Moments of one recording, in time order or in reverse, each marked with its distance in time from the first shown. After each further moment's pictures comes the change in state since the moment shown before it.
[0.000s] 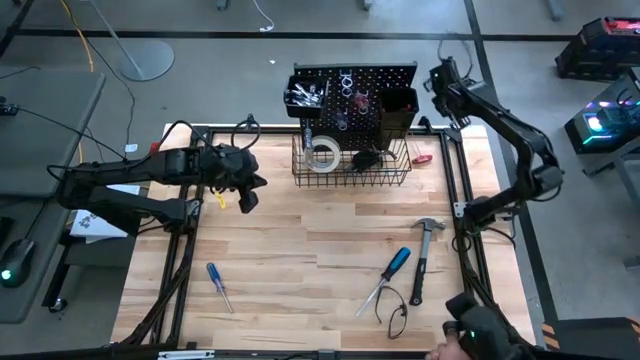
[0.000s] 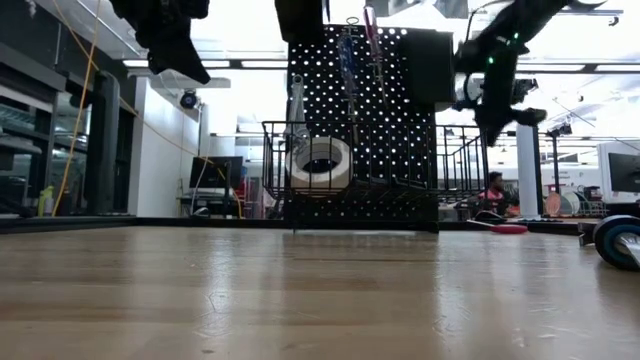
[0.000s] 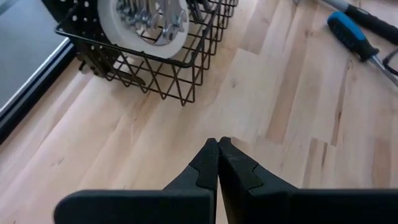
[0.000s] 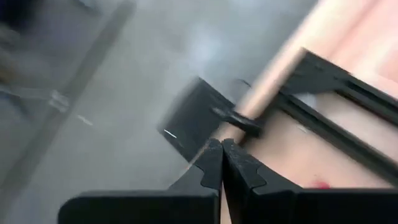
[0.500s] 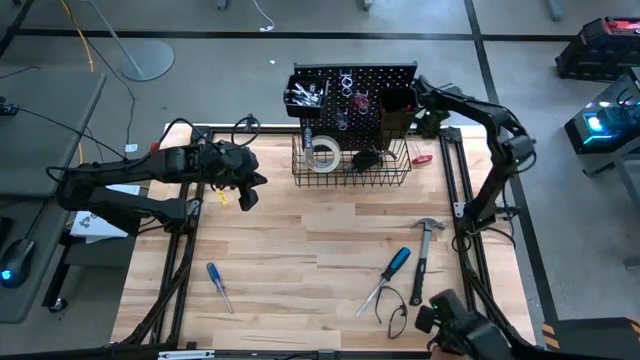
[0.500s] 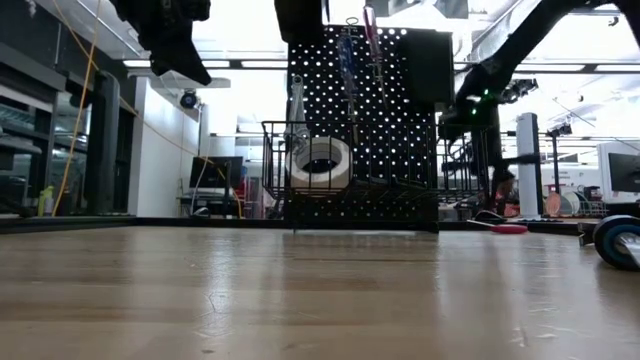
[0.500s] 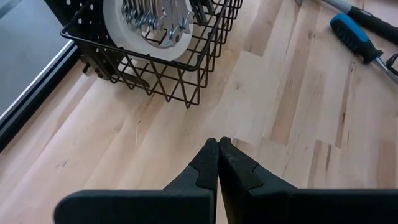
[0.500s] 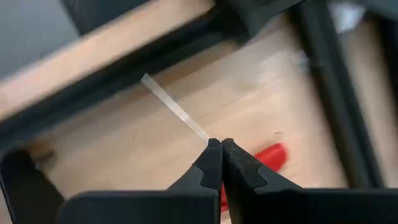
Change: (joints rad) left arm 0.034 0.001 0.000 0.007 0.026 0.030; right arm -0.021 0.334 0.008 -0.141 -0.278 -0.434
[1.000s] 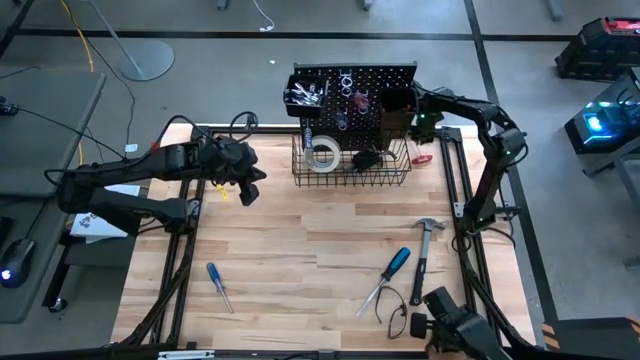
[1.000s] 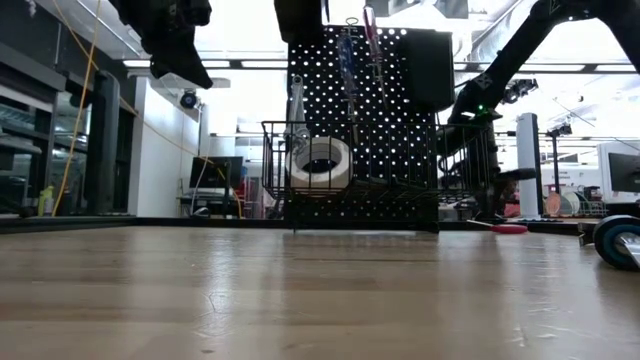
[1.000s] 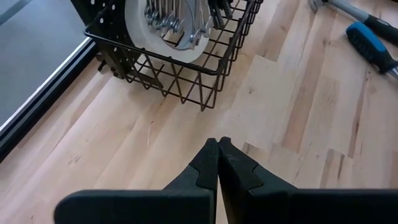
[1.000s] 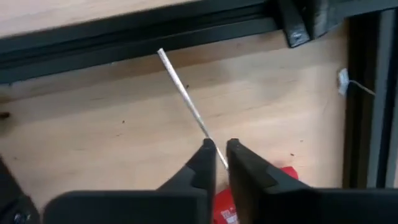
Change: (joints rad) left arm 0.054 0.000 0.000 0.003 0.000 0.001; right arm -0.002 0.098 0.000 0.034 -0.037 -0.266
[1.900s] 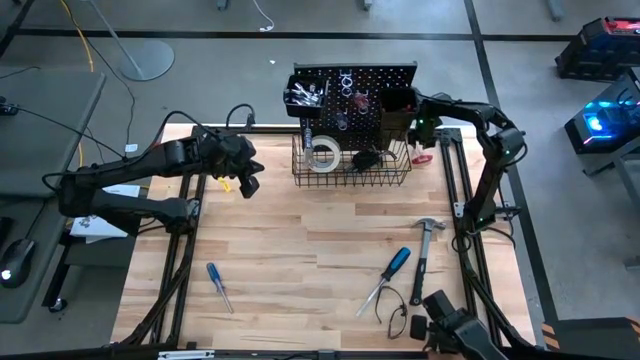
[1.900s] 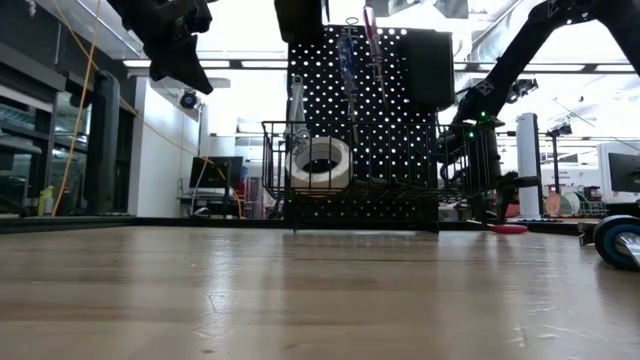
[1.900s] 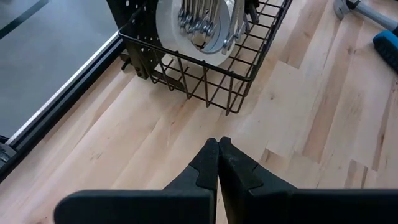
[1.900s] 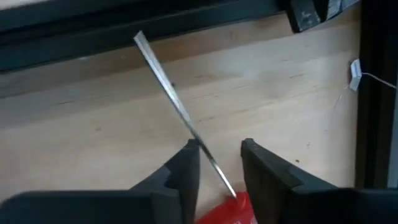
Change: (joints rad) left arm 0.083 0.000 -0.001 0.004 0.000 0.027; right arm 0.007 0.011 -0.066 0.068 0.022 0.025
